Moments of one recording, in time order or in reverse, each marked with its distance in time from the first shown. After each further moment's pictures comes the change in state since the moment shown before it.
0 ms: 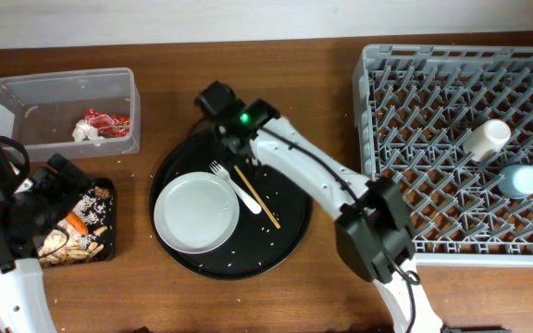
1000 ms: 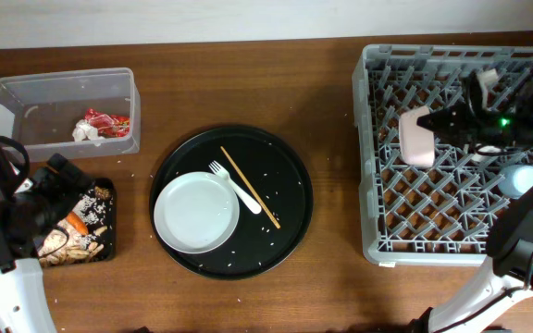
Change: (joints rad) left arm 0.000 0.000 0.000 0.000 0.000 0.000; right arm -1.175 -0.236 -0.329 -0.531 -1.309 -0.637
